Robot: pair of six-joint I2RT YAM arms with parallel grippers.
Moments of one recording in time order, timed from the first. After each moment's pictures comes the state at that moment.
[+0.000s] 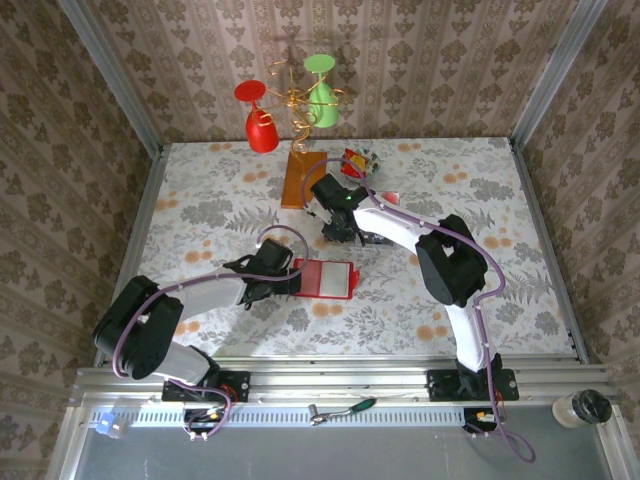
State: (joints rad) left arm -0.69 1.44 0.62 -0.24 -0.18 -0.53; right arm 0.65 2.11 1.66 -0.71 0.26 -0.32
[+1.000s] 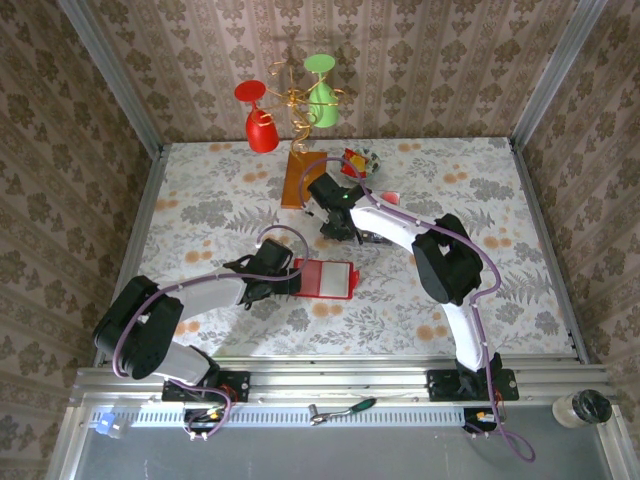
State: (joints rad) left arm -0.69 1.44 0.62 -0.24 -0.18 -0.53; right arm 0.65 2.14 1.70 -0.74 0.28 -0.34
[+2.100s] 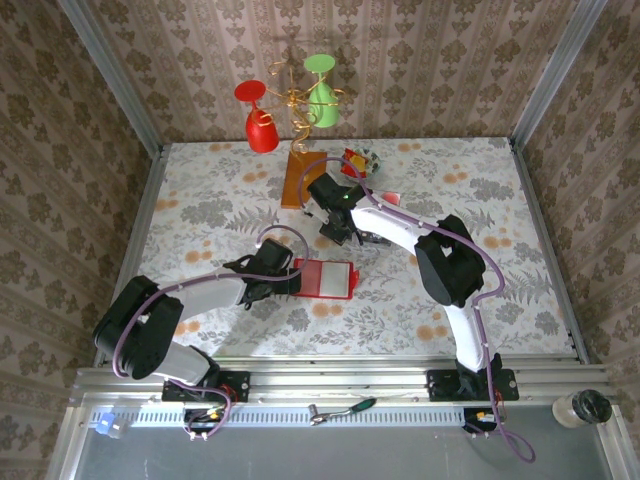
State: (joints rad) left arm -0.69 1.44 0.62 -0.24 -0.18 -0.53; right arm 0.66 2.11 1.70 -0.75 0.26 -0.34
